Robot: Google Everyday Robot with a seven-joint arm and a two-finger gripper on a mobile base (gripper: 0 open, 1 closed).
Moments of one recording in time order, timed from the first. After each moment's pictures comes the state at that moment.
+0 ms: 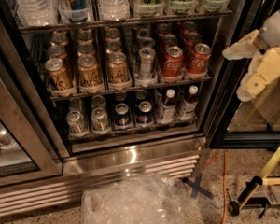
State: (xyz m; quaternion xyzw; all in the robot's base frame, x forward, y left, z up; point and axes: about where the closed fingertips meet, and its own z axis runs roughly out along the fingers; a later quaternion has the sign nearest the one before) arm 0.484 -0.209 0.962 -0.58 0.75 0.24 0.23
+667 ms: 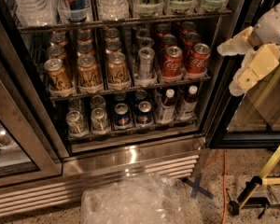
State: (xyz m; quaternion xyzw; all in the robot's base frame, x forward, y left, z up) arm 0.495 -0.196 0.968 -0.57 0.74 0.26 0.25
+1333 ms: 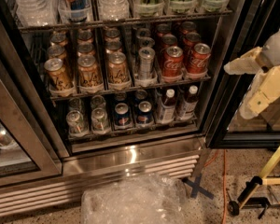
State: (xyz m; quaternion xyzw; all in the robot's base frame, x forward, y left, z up) arm 0.459 -0.208 0.943 -0.56 0.75 0.27 0.23
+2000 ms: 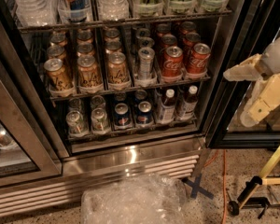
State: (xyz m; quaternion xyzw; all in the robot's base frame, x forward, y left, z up) arm 0.447 -0.209 0.932 -0.56 0.75 0.27 0.22
